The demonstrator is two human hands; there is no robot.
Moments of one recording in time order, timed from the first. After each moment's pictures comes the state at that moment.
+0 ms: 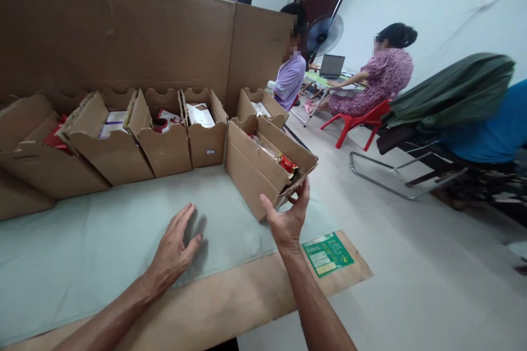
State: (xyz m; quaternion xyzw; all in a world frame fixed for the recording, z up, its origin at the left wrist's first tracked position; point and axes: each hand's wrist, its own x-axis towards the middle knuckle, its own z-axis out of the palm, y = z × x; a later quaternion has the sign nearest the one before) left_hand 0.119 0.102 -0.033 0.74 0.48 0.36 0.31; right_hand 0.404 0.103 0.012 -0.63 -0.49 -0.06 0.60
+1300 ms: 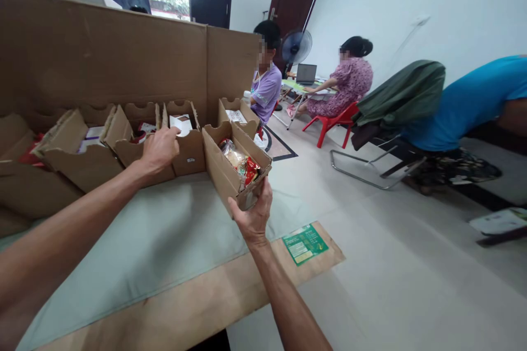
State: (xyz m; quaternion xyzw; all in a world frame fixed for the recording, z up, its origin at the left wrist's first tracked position) left_hand 0.169 0.271 0.152 0.80 0.57 0.18 -0.02; right_hand 0.384 0.110 -0.007 -0.61 -0.52 -0.14 0.58
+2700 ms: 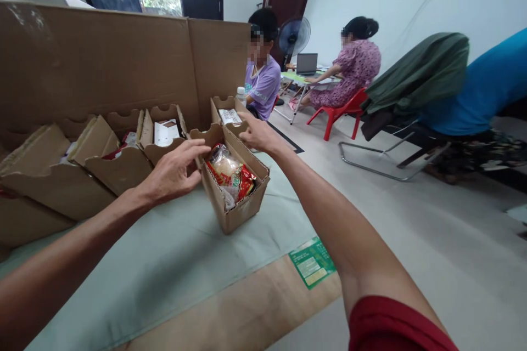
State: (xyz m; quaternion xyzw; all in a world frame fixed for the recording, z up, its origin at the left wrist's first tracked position) left_hand 0.213 0.236 0.141 0.91 0.28 0.30 0.08; right_hand 0.484 0.260 0.166 -0.66 -0.69 0.07 0.28
